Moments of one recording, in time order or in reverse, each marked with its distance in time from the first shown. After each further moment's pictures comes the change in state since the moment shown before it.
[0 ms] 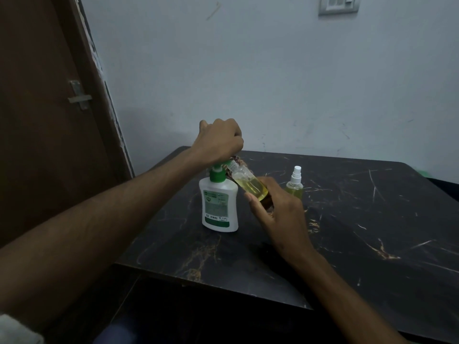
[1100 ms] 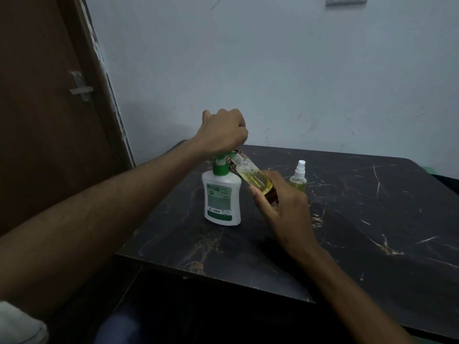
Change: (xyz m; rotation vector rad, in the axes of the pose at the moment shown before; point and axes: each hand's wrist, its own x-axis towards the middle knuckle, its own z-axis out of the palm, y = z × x) left_hand 0.002 0.001 -0.005 -0.002 -0.020 0.002; right_hand 0.000 -0.001 -0.001 -0.015 0.019 0.005
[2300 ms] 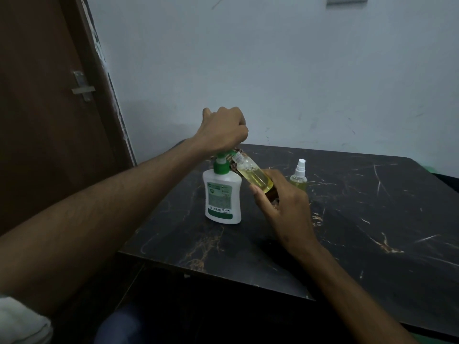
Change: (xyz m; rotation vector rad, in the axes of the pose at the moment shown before) left_hand -0.002 0.001 -0.003 0.005 0.016 -0.003; right_hand 0.000 0.000 0.000 0.003 0.012 0.006
